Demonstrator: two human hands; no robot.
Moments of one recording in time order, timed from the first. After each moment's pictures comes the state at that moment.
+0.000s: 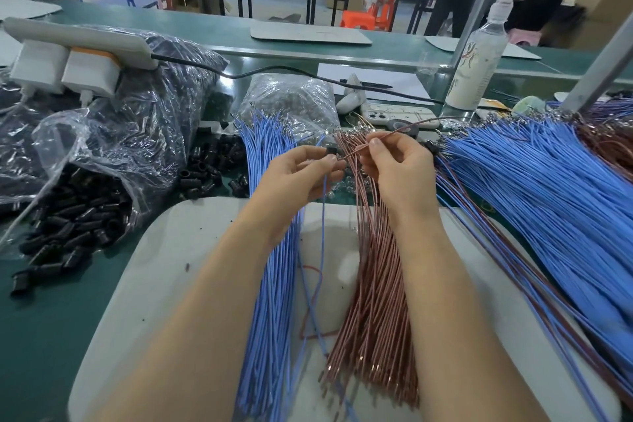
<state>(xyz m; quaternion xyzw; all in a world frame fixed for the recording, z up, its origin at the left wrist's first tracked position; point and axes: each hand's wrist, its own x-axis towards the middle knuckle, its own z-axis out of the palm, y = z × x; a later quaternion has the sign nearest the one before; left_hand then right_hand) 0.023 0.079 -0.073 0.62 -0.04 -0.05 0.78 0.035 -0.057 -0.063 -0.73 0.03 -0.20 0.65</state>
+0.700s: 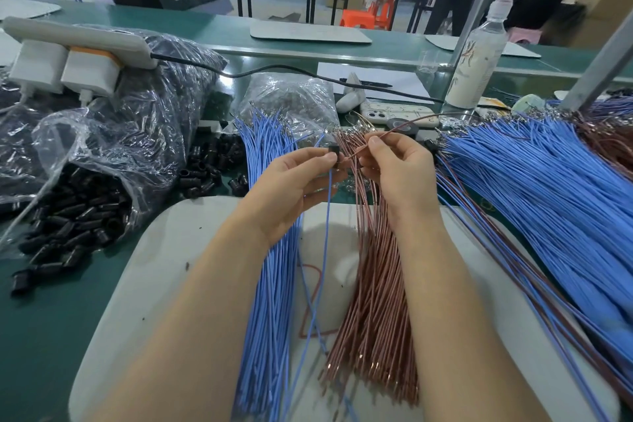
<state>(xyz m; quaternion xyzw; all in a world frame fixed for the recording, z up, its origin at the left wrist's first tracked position) 0.021 0.084 -0.072 0.57 -0.05 -0.11 0.81 0.033 -0.055 -0.060 -0.69 0.06 -0.17 0.70</state>
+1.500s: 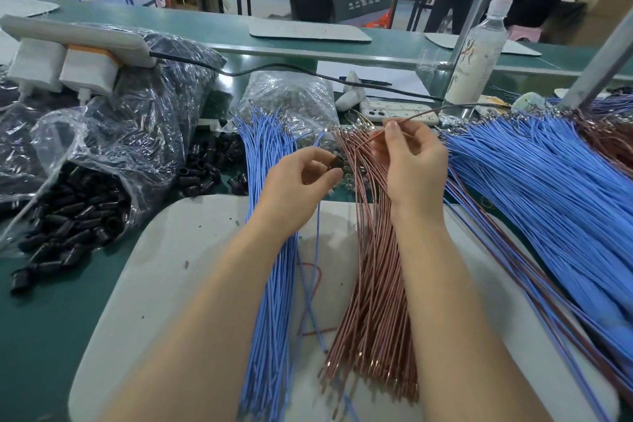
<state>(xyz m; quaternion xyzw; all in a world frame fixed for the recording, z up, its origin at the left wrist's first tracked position) 0.023 0.075 -0.081 0.80 -0.09 0.06 0.59 0.030 -0.058 -0.057 -0.69 0.05 -0.27 0.67</state>
